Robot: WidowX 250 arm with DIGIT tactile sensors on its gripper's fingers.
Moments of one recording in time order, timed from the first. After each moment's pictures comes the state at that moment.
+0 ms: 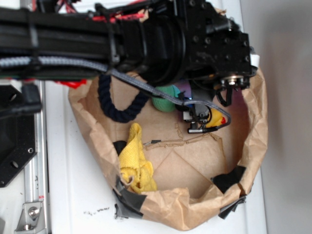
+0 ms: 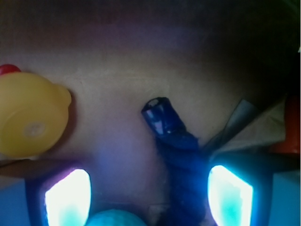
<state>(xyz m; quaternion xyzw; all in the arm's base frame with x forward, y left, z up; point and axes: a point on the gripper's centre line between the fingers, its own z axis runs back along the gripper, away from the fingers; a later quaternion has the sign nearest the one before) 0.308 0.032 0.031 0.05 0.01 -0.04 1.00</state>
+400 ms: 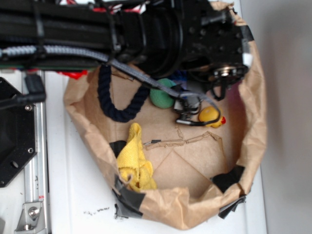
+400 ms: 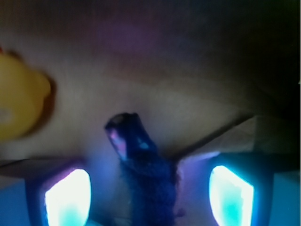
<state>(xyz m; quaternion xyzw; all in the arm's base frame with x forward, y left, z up) 0.305 0.054 0.022 0.06 0.00 -0.14 0.99</state>
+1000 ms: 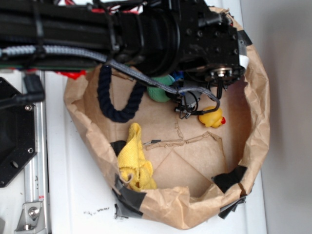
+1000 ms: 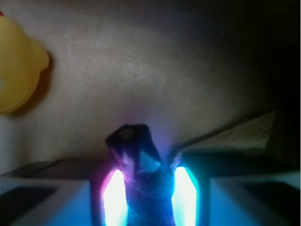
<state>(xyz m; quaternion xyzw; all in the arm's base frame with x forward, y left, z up) 0.303 0.055 0.021 0.06 0.00 -0.14 0.99</state>
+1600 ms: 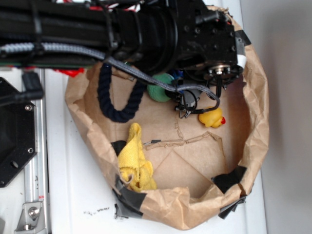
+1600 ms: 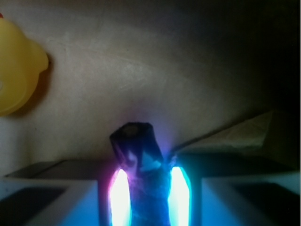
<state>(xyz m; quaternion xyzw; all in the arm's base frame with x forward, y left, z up) 0.302 0.055 0.021 0.05 0.00 -0.14 0.99</state>
